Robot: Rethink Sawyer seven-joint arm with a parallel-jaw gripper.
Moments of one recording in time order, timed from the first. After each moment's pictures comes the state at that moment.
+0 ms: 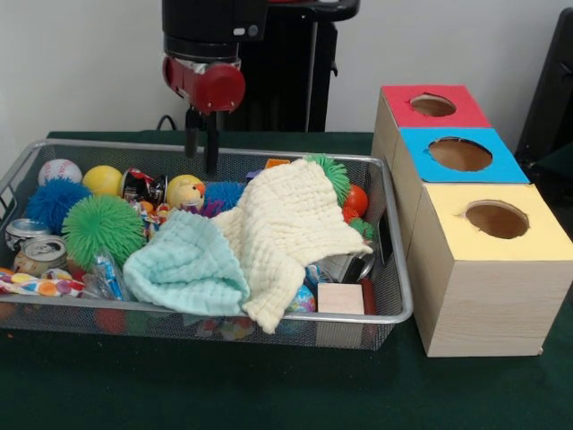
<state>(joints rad) -0.53 -0.78 0.15 1.81 -0.34 0.36 2.70</state>
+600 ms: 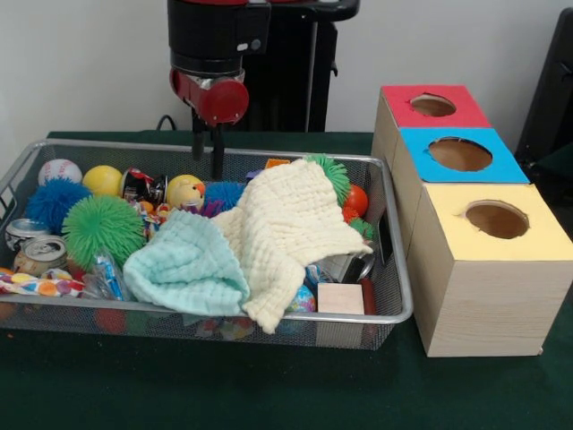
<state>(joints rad) -0.52 -0.74 0.14 1.81 -0.34 0.40 2.70</state>
